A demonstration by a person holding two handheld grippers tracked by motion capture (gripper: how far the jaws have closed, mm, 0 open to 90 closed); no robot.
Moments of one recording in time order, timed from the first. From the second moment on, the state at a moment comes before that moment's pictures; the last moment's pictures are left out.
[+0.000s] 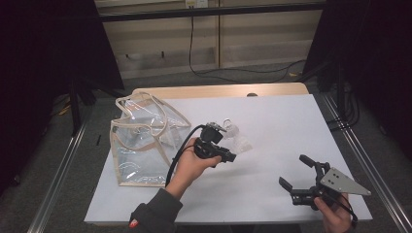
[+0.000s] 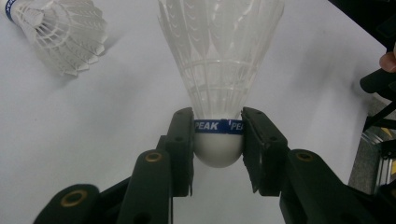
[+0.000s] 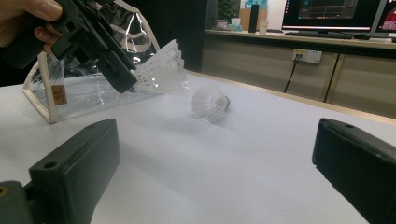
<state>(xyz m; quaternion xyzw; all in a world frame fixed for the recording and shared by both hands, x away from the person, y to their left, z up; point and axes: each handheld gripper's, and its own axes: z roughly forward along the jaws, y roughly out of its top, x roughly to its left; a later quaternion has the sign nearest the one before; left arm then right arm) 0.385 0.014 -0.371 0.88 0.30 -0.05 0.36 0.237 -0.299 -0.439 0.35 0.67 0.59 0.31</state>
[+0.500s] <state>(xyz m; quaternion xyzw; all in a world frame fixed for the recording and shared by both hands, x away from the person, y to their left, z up) 0.387 0.019 -0.359 0.88 0.30 -0.05 0.37 0.237 -0.299 -0.439 0.34 0.66 0.59 0.31</state>
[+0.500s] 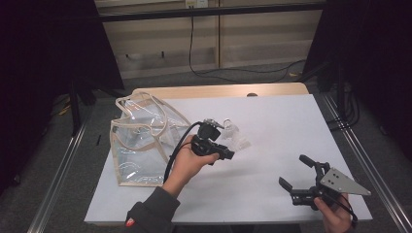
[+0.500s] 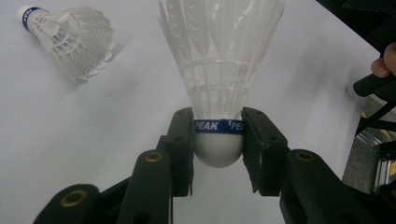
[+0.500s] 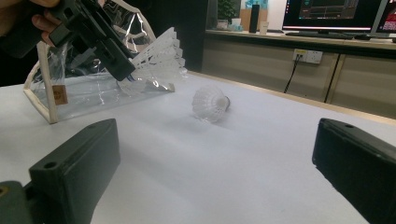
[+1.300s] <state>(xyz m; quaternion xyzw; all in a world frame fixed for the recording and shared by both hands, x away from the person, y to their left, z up) 0.392 0.029 -0.344 0.88 0.30 -0.05 0.37 0.237 -0.299 -0.439 0.35 0.67 0.59 0.31</state>
